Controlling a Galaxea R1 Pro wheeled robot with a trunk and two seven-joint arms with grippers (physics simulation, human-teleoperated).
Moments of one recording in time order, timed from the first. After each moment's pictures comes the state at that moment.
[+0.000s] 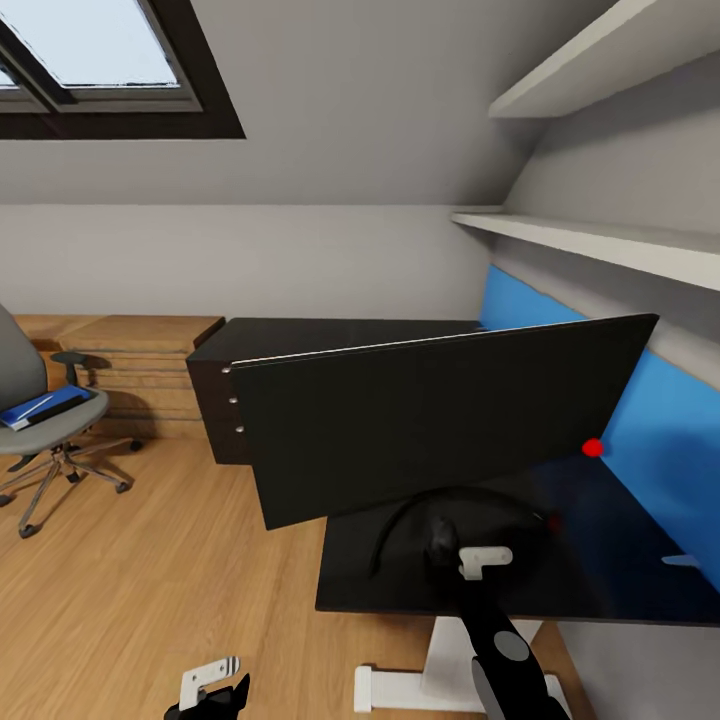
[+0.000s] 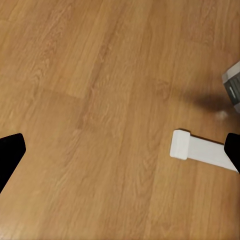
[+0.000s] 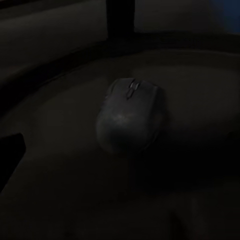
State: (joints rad) left arm -0.09 0.01 0.03 -0.84 0.24 0.07 0.01; right arm -0.15 0.05 0.18 -1.33 -0.04 0.22 -0.18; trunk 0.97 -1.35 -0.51
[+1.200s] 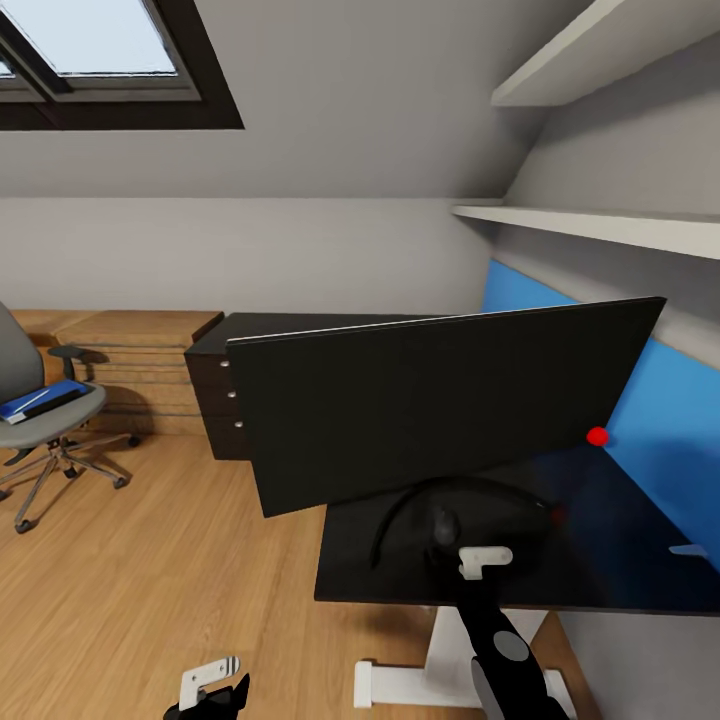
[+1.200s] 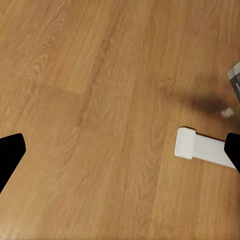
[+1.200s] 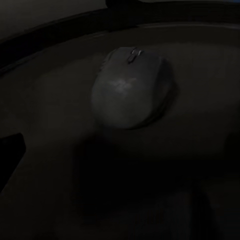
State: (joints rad) left arm -0.09 0.01 0.03 -0.84 0.24 0.07 0.02; right arm -0.15 0.05 0.18 -1.32 -0.04 0.22 -0.18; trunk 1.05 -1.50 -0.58
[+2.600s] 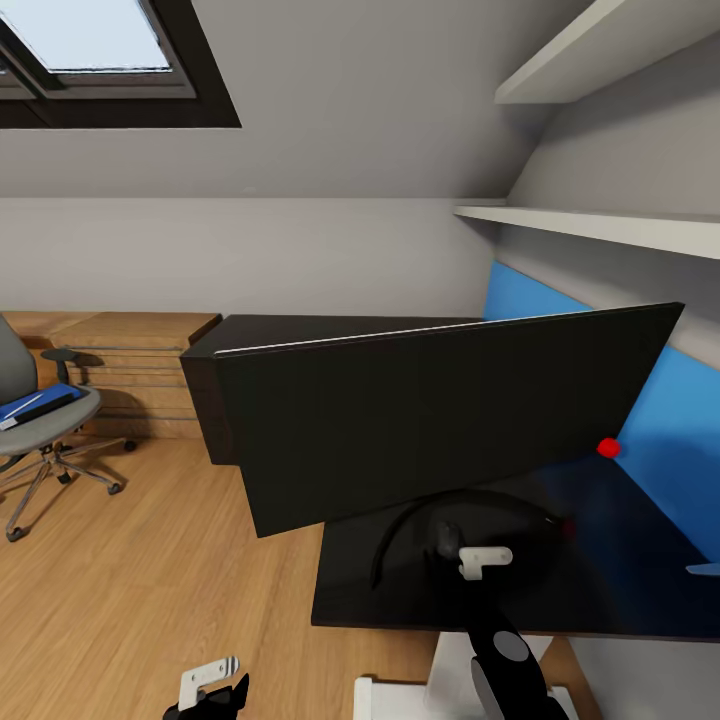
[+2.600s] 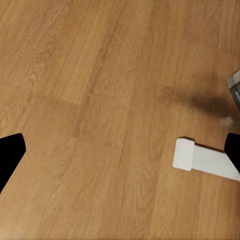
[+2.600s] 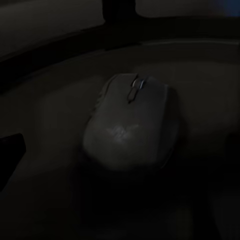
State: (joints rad) left arm -0.09 0.01 0.04 -0.84 0.24 0.07 0.01; right arm -0.15 0.05 0.18 -1.32 -0.04 0.22 -0.19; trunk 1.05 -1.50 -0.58
